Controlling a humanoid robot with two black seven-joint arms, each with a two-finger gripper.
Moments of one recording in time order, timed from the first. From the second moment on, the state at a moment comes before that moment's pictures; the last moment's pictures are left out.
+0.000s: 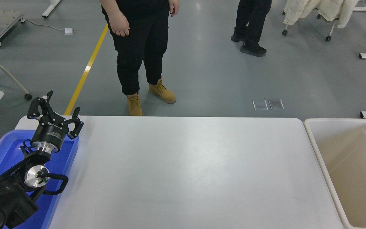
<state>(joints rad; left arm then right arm) -0.54 0.39 -0.87 -0.51 0.08 -0.52 -0.58 1.04 -0.46 0.01 0.06 -0.26 -0.20 0.24</state>
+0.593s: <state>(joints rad) -0.54 0.39 -0.87 -0.51 0.08 -0.52 -0.58 1.05 -0.62 0.82 0.61 -0.26 -0.09 0.25</state>
